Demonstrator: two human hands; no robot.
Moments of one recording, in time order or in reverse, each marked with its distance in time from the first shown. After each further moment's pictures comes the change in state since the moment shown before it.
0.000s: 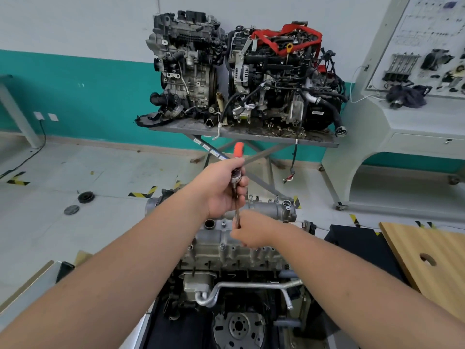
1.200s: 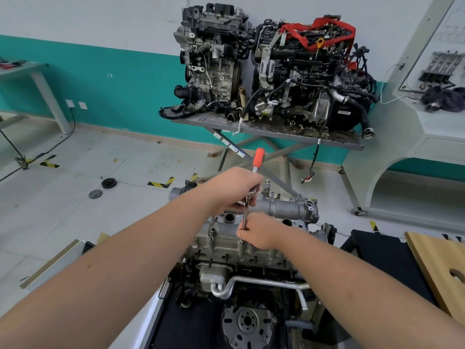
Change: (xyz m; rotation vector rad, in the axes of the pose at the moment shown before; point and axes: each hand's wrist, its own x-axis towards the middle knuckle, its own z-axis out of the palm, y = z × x) left_hand -0.004 -0.011 -0.033 0.631 0.084 0.129; right_hand 0.031 -0.001 0.029 -0.071 -0.058 -0.121
